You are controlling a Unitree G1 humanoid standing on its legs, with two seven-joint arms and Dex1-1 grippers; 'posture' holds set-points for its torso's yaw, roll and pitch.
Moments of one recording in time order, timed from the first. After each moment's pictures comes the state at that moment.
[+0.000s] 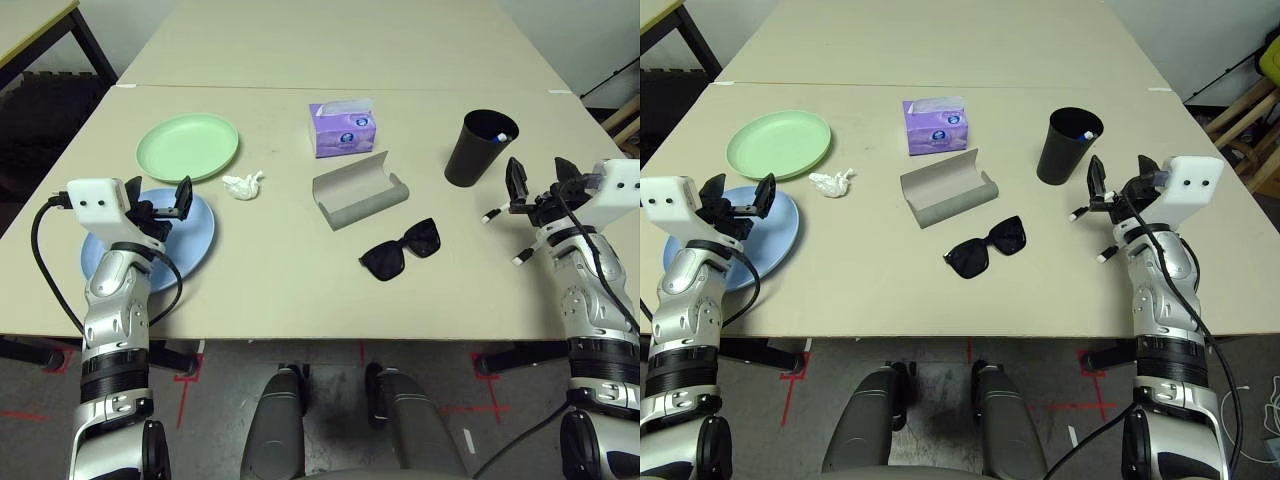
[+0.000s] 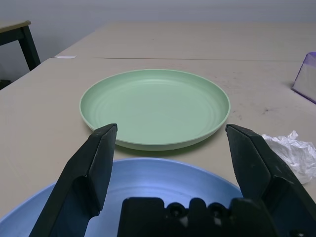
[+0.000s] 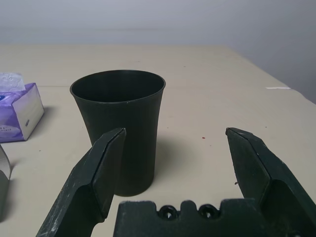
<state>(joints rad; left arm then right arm) -0.34 0.44 0.39 0.26 -0.29 -0.01 -0.32 -0.38 -0.37 -0.33 0.24 0.31 -0.02 0.27</state>
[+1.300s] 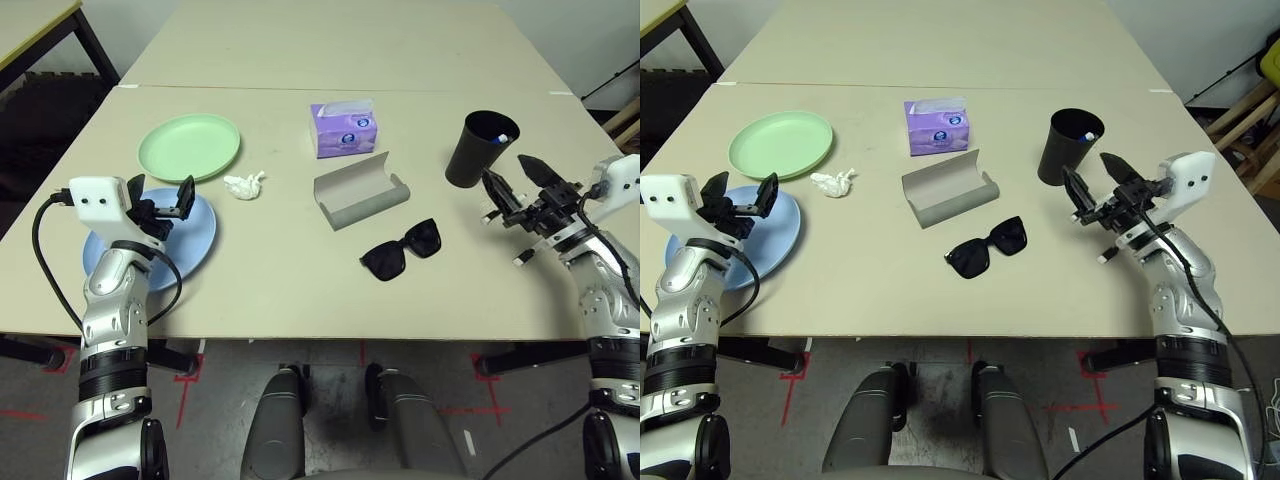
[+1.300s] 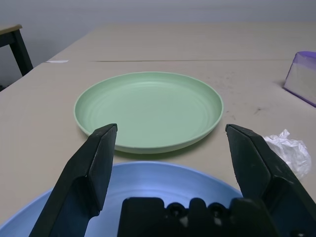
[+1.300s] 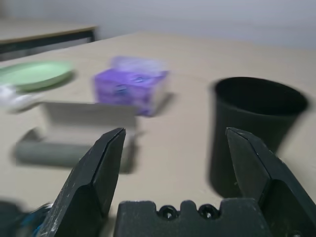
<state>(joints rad) -0.35 0.45 0.37 0.27 -0.29 -0.01 -0.36 -0.37 -0.53 -0.25 0.24 0.47 0.02 0.88</state>
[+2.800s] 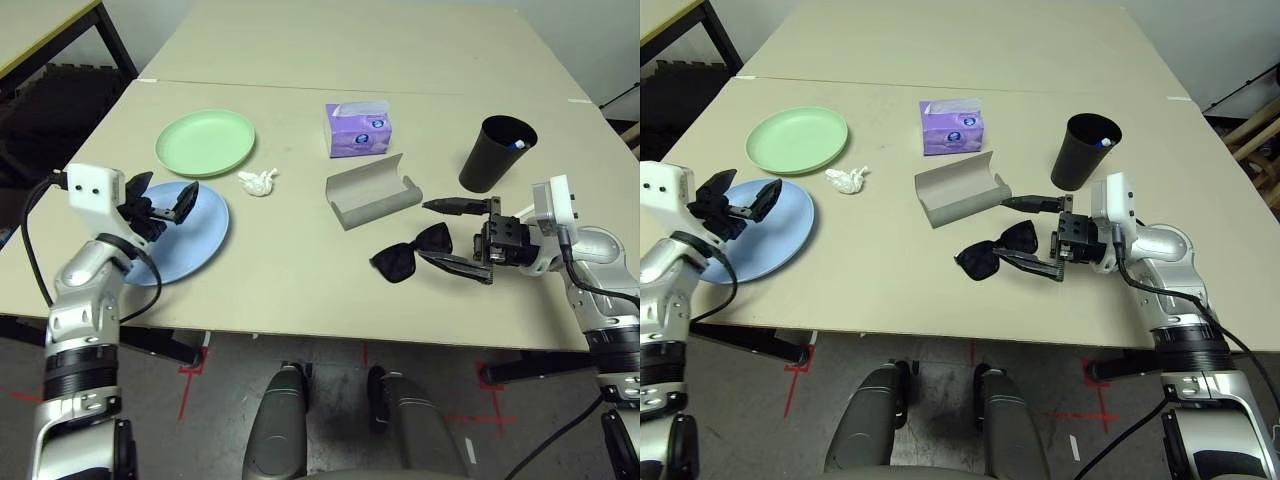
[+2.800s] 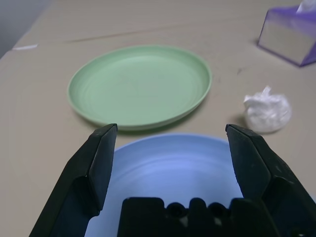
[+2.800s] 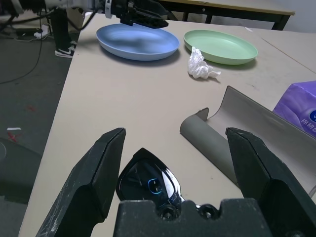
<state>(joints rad) -0.35 0.71 0.35 0.26 -0.36 0.22 -0.62 -0.41 -0.58 -0.05 0.20 0.44 -0.11 1.34</state>
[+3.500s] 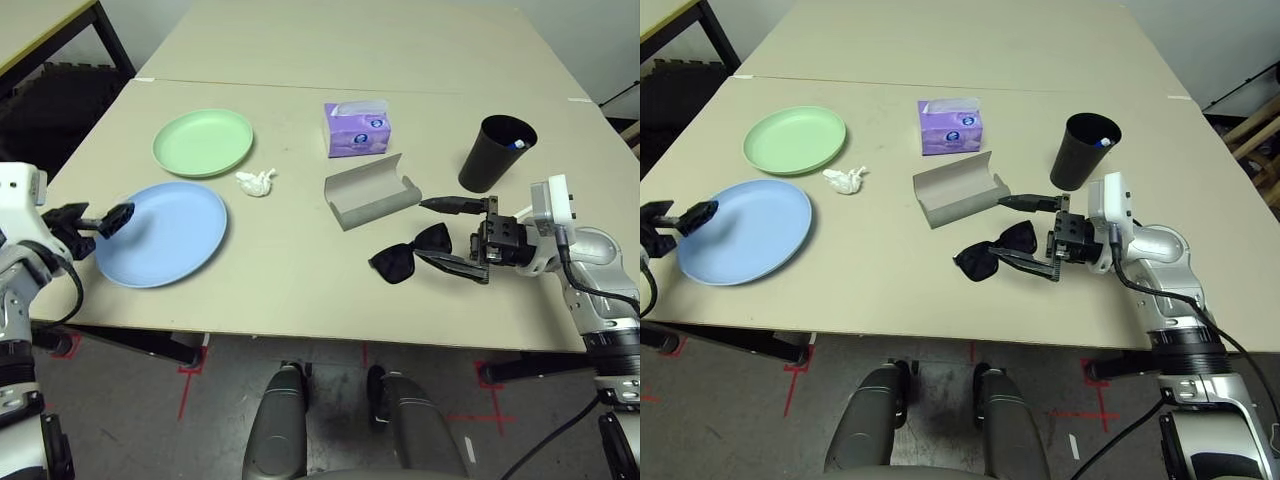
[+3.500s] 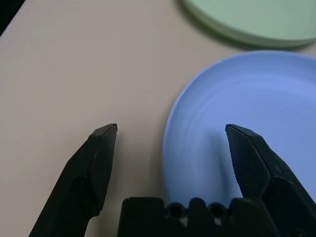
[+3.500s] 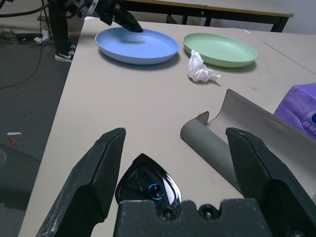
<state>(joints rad) -0.32 0.85 0.48 0.40 -0.40 0.55 -0.59 -0.39 -0.56 -0.05 0.16 0.44 -0.09 1.31</state>
